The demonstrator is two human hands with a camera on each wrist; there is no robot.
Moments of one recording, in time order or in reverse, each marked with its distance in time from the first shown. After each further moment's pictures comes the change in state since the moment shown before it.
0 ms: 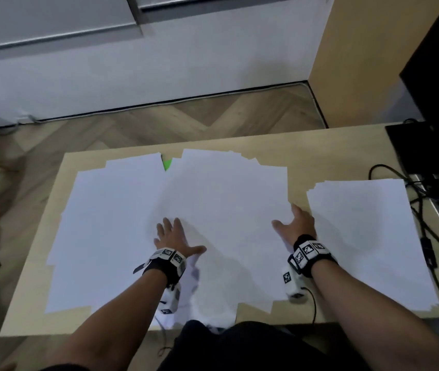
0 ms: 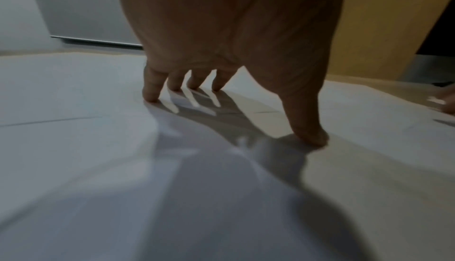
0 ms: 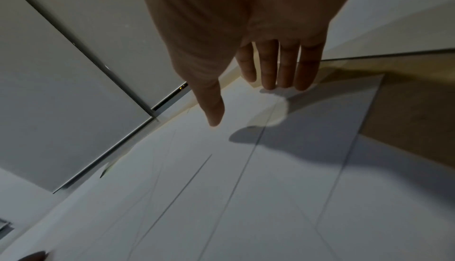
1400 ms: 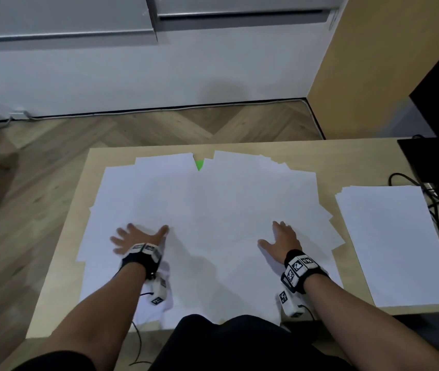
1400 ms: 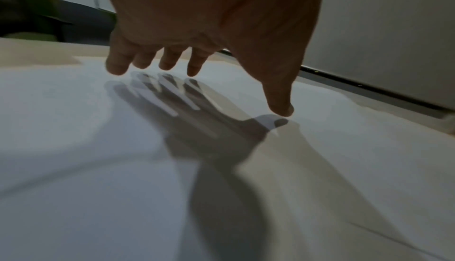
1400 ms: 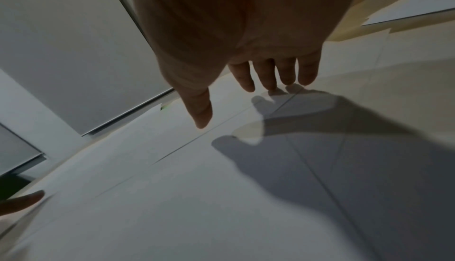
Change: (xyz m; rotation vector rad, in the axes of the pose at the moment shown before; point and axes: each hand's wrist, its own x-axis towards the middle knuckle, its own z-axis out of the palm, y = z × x) left_hand 0.037 -0.173 -0.051 -0.372 0.176 -0.417; right_hand -0.082 -0.084 0.096 -0.285 -0.208 -0.099
